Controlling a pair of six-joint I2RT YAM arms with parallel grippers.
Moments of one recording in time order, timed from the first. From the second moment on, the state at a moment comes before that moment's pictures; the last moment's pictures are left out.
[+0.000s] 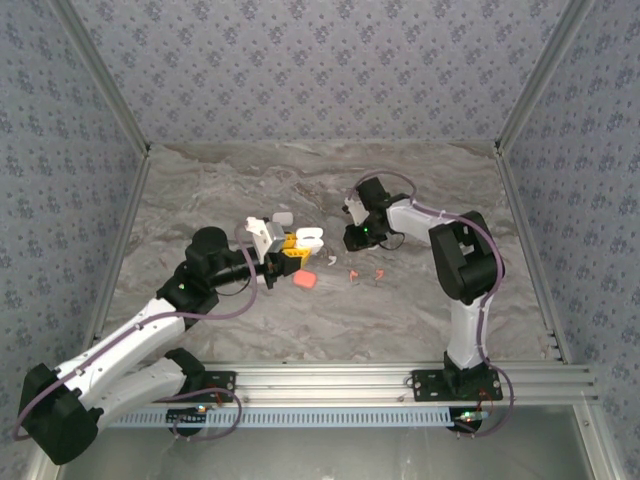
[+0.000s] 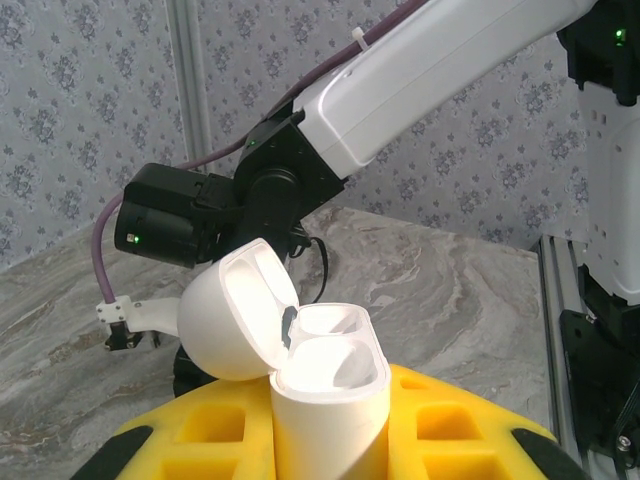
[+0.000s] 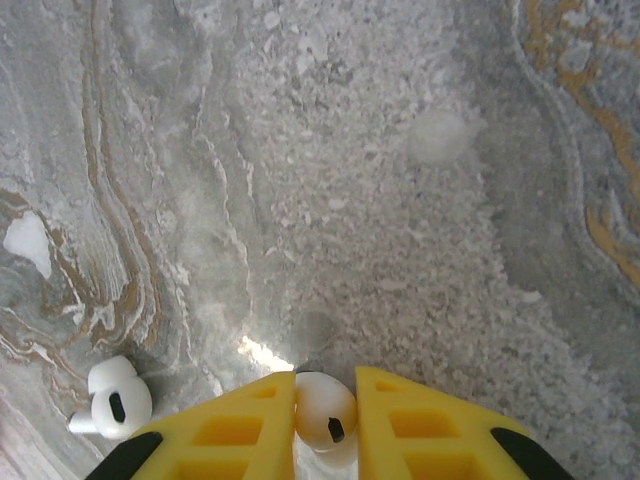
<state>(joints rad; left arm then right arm) -0.68 0.91 0.64 0.17 0.54 0.00 0.44 1.97 1.30 -0.55 -0.28 0.04</state>
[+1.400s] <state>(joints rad) -0.70 1.00 0.62 0.27 0.54 -0.06 0.85 1.05 0.98 -0.18 -0.16 -0.07</state>
